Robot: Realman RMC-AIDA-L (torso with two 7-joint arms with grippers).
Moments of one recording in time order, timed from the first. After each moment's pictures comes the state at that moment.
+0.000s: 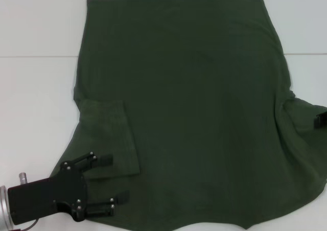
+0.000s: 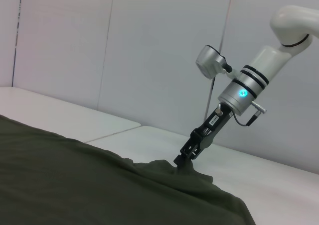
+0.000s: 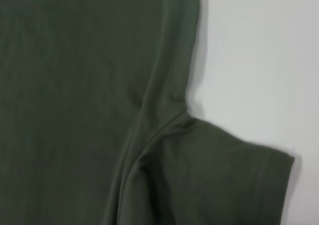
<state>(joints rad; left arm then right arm) -0.31 -2.16 0.51 0.68 2.04 1.76 -1.09 0.73 1.95 -0.62 -0.71 -2.77 -1.19 2.59</state>
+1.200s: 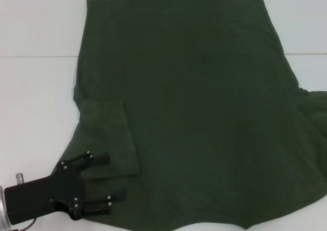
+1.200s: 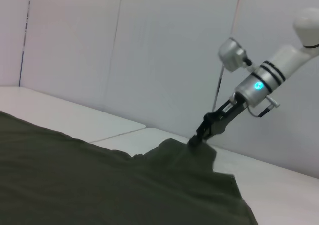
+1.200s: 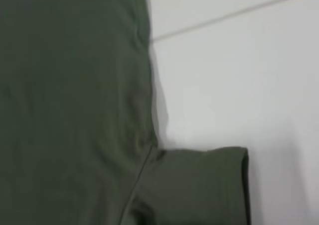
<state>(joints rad) -0.31 -2.16 0.50 0.68 2.04 1.76 -1.10 0.65 1.91 -0.56 -0.84 -2.67 -1.24 2.59</state>
